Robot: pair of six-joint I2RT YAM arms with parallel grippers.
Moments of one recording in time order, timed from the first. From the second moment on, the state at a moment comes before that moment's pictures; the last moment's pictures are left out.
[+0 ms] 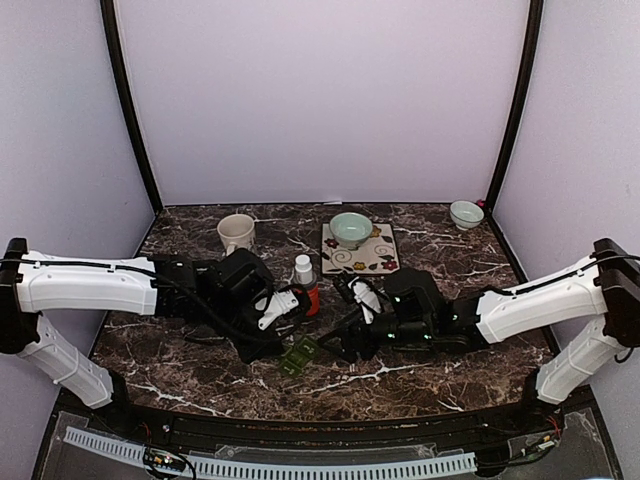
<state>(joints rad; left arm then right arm) -1.06 1.42 0.99 -0.63 0.11 -0.06 1.11 1.49 0.70 0.26 -0.13 0.36</state>
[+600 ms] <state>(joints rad) -1.06 1.43 1.04 -0.66 0.22 0.10 1.11 1.53 0.74 0.25 -0.40 0.31</state>
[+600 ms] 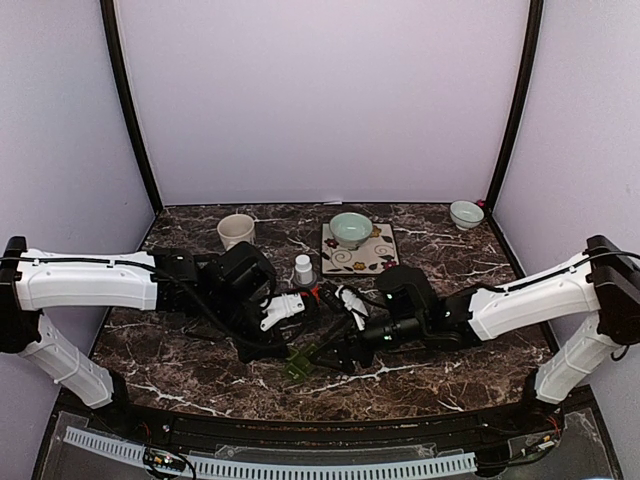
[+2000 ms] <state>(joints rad) -1.06 1.30 0.97 -0.58 0.12 0.07 1.10 1.62 0.79 0.27 -0.52 0.39</state>
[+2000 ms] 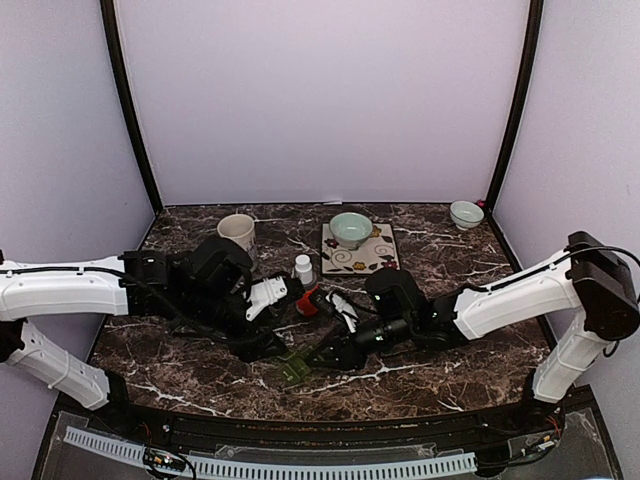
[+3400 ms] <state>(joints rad) -1.06 0.82 0.58 -0.12 -0.33 -0.22 0.86 1.76 0.50 0.84 -0.23 1.21</state>
